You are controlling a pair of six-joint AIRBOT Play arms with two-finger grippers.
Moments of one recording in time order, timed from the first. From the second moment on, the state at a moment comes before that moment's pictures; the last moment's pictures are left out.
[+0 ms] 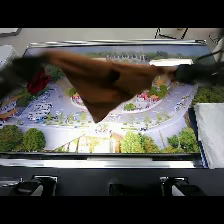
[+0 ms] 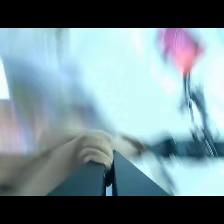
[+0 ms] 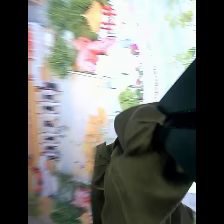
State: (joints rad) left arm -0.08 -0.73 1.12 0.21 -0.68 -1.01; right arm -0.06 -1.03 1.53 -1.18 1.20 1.56
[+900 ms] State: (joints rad) left arm 0.04 -0.69 1.09 0.51 -0.72 -1.20; right arm -0.06 -0.95 1.63 -1.34 1.34 1.66
